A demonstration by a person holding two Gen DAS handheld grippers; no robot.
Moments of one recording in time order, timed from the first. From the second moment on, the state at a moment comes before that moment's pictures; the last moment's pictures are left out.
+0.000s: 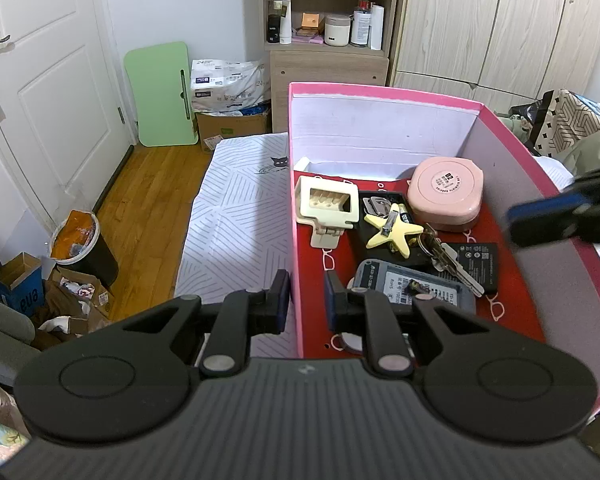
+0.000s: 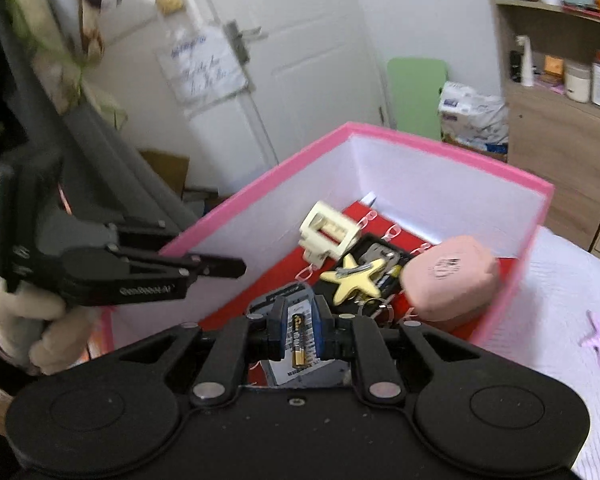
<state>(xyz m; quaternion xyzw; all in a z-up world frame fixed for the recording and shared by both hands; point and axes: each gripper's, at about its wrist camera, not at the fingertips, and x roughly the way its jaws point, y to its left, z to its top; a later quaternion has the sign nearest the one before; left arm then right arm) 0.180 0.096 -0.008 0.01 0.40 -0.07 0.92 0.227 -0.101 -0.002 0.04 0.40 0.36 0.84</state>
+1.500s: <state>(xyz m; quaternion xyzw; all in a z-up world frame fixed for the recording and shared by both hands) 0.181 0.102 -0.008 -0.01 0.39 -0.08 0.92 0.306 -0.242 -0.094 -0.03 0.39 0.13 0.91</state>
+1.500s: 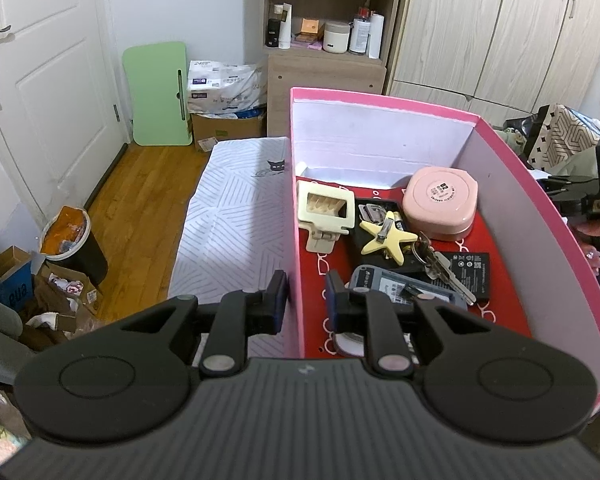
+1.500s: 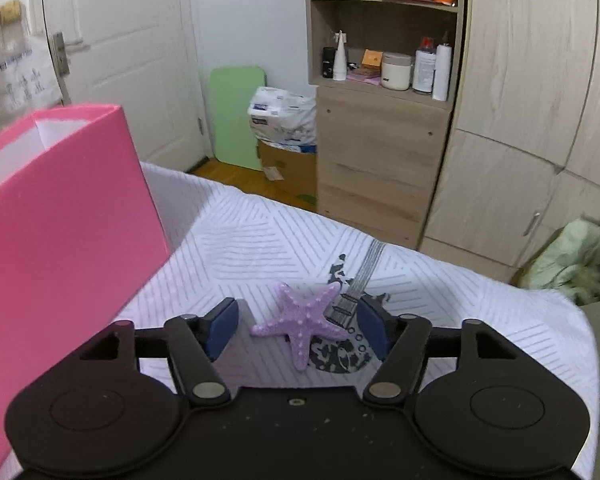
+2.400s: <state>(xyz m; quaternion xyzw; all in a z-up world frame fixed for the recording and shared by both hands) 0.180 0.104 -0.008 -0.02 0.38 -0.08 0.92 0.241 -0.236 -0.034 0.01 0.31 0.14 0.94</state>
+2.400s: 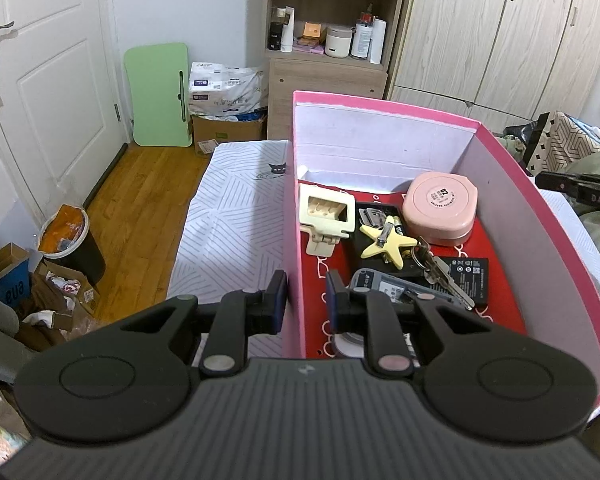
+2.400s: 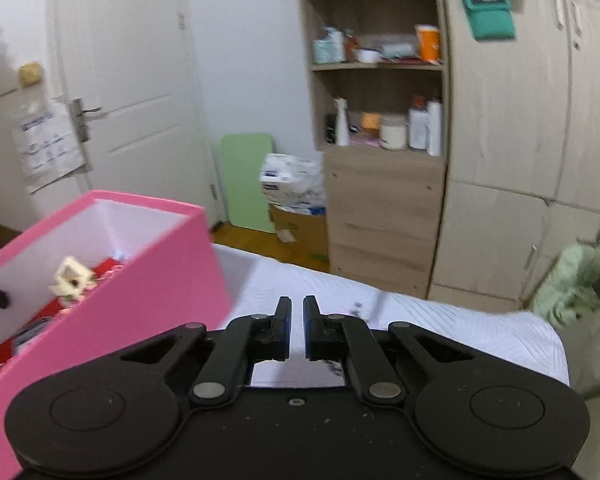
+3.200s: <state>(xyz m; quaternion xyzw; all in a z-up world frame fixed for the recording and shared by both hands) 0.179 0.104 -0.008 -0.02 0.38 -0.08 0.92 0.301 -0.237 -0.104 -0.01 0.35 0.07 0.93</state>
